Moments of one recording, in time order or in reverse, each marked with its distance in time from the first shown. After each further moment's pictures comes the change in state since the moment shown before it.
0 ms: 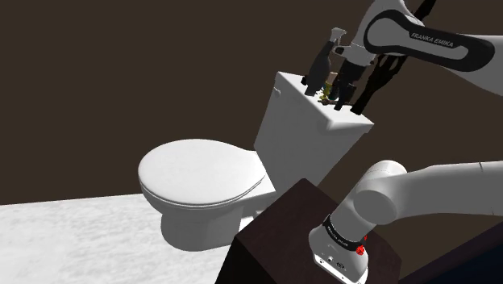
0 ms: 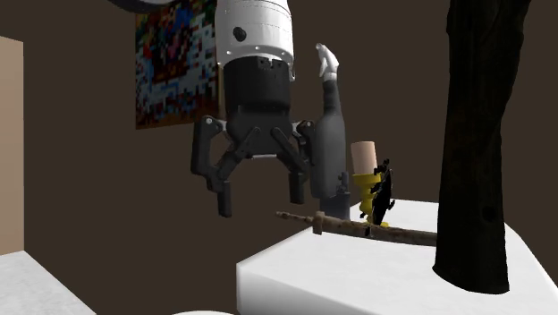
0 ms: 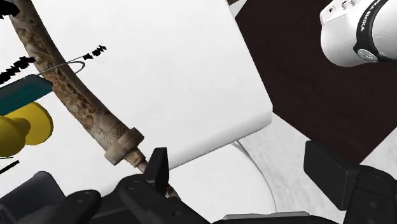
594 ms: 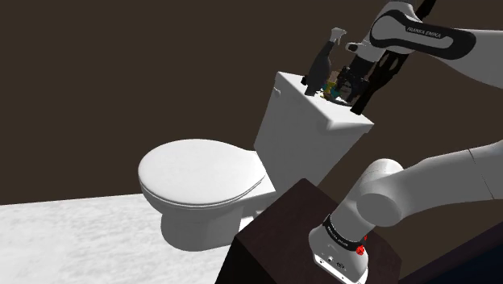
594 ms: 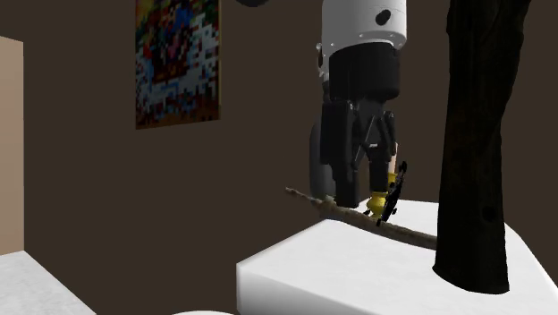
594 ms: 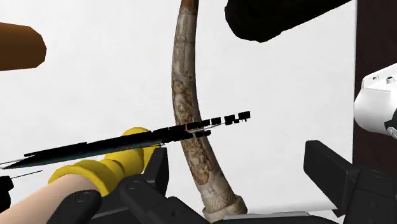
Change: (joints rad) arm 0.097 0.150 -0.291 0.211 -0.055 0.059 -0.503
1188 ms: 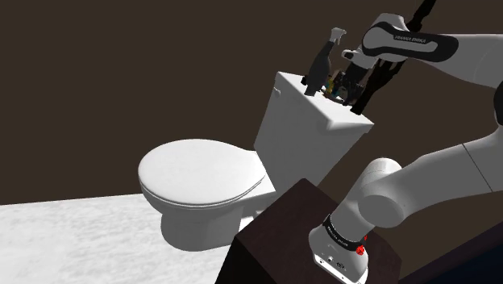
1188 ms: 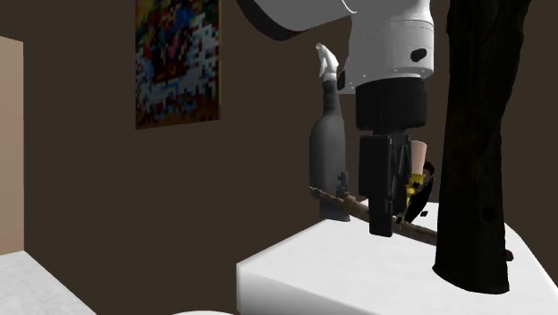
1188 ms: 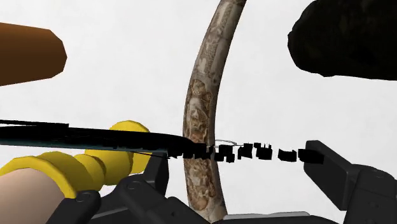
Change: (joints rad) arm 0.049 0.070 -0.114 -0.001 -0.005 0.104 -0.138
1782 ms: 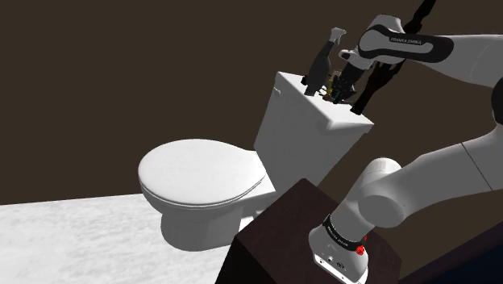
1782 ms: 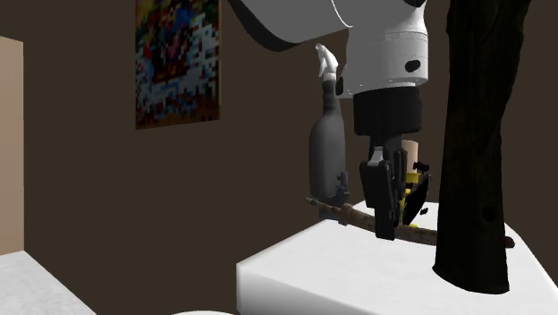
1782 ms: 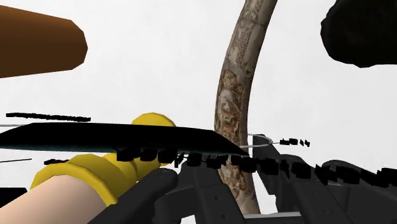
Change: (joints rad) arm 0.007 0.014 -0.005 -0.017 0.003 0.070 0.011
